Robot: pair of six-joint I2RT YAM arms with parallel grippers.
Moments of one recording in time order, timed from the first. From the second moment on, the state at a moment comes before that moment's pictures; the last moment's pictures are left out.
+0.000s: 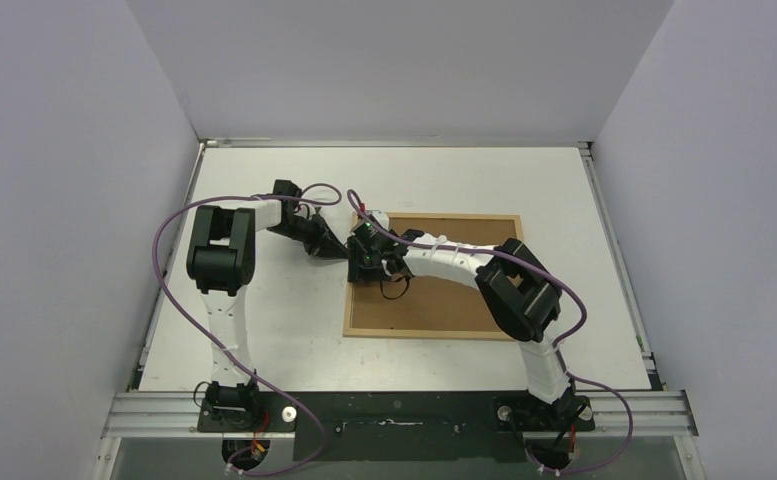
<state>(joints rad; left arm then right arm) -0.12 2.22 1.42 -0.58 0.83 -0.71 0.86 2.04 1.42 -0.34 0.03 0.71</state>
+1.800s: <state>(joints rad) -0.12 2.22 1.43 -0.58 0.83 -0.70 0.90 2.05 1.40 -0.33 0.13 0.58</state>
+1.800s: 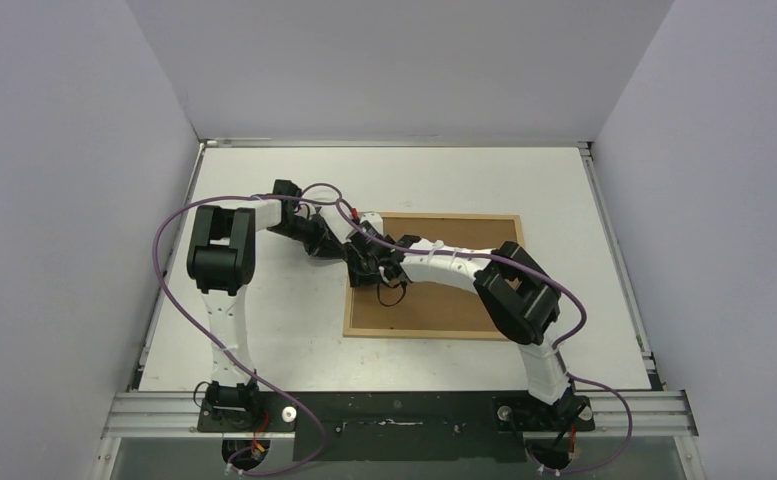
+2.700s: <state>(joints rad) -0.12 2.23 1.43 -0.59 0.84 -0.69 0.91 2.09 1.45 -0.41 0.17 0.53</state>
